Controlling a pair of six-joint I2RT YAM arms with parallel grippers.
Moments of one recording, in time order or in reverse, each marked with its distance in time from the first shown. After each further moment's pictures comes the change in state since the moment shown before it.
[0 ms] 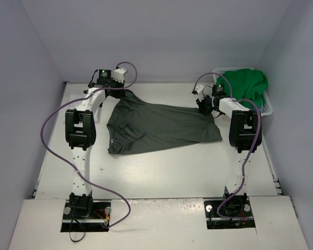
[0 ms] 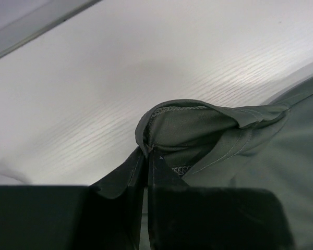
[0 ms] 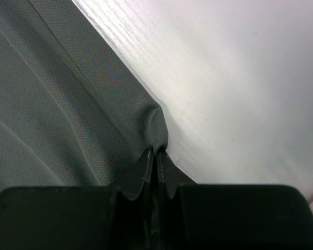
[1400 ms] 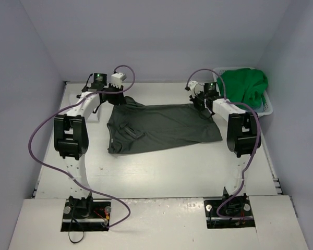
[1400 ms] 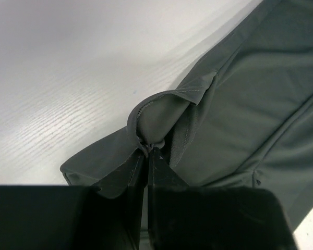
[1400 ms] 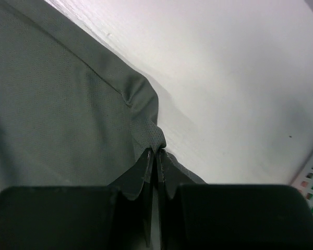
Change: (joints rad) left arm -0.001 -0.267 -0.307 -0.024 0.156 -0.045; right arm 0.102 -0.096 -0.077 0.137 0.162 0.109
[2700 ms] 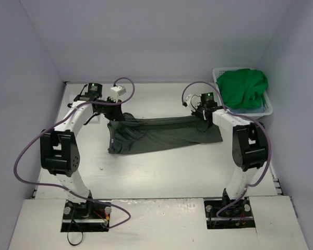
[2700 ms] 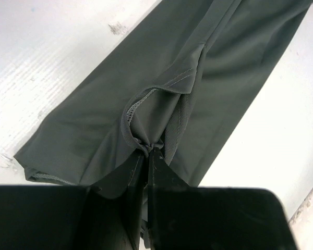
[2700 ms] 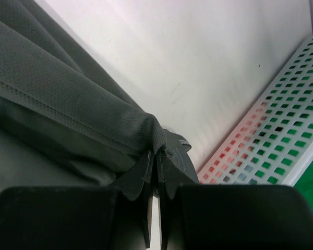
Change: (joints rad) left arm 0.000 -0.298 -0.272 -0.226 0.141 0.134; right arm 0.079 -0.238 -0.280 -0.013 0.320 -0.252
